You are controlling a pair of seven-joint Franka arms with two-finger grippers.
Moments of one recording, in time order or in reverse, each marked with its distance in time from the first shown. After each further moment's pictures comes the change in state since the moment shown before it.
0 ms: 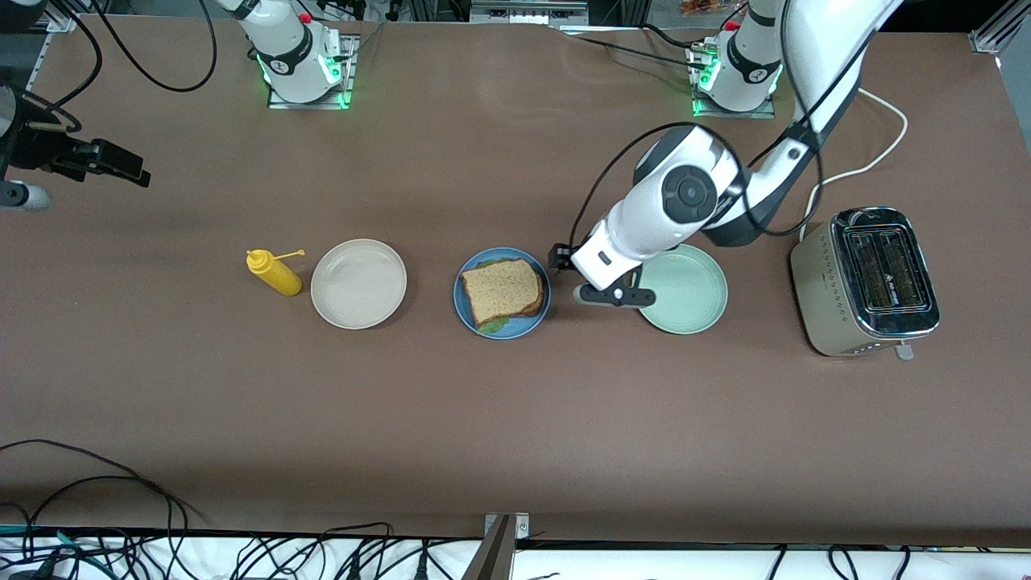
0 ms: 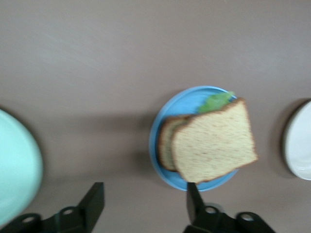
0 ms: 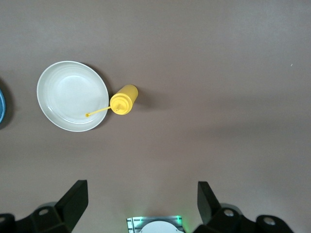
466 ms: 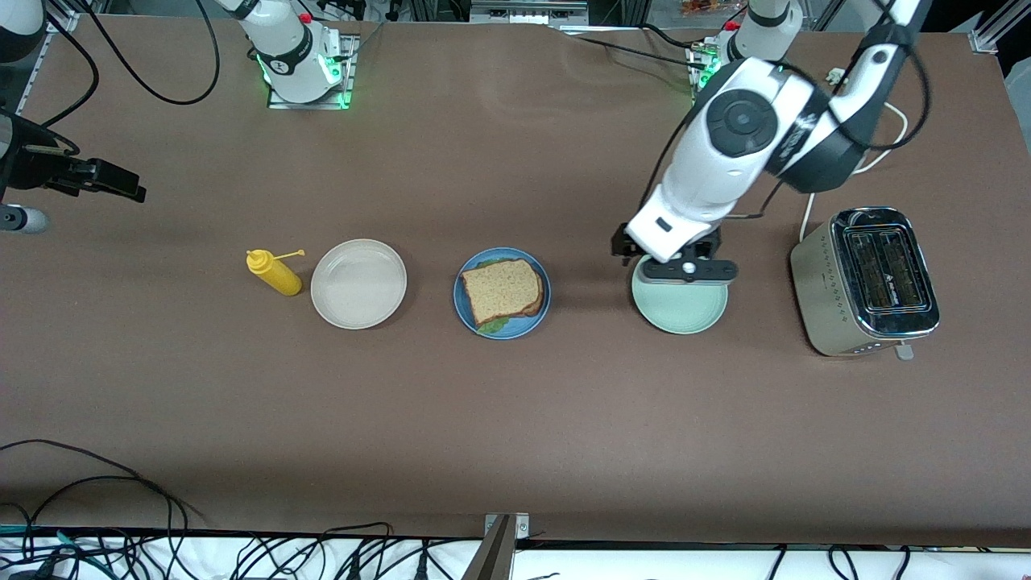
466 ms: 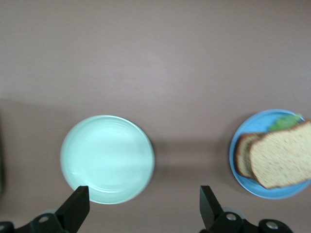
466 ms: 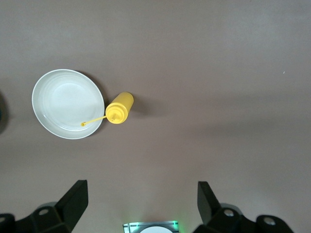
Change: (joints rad) left arm -0.013 -0.242 0.134 -0.001 0.092 -0.239 0.027; right arm 0.000 0.060 -0.001 0.067 -0.018 -0.006 0.002
